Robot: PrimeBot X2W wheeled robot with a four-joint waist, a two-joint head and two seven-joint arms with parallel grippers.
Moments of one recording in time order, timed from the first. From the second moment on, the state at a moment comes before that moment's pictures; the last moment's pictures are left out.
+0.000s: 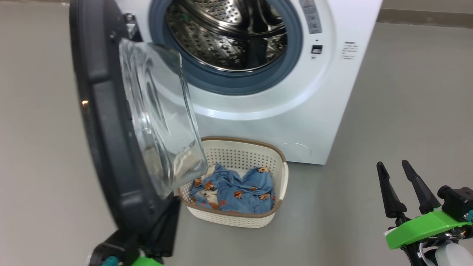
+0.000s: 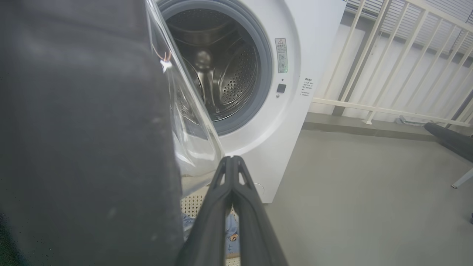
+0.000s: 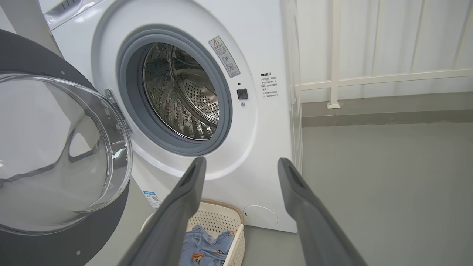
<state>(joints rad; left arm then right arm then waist) -0.05 0.08 -0.32 0.13 -0.35 -0.02 -0.26 -0.14 -0.23 0.02 0.26 0.44 0.13 -0.25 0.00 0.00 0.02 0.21</state>
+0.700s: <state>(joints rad) -0.07 0.25 -0.09 0.10 -0.41 0.08 -0.17 -0.14 -0.22 0.02 0.26 0.44 0.13 -0.25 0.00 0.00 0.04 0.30</state>
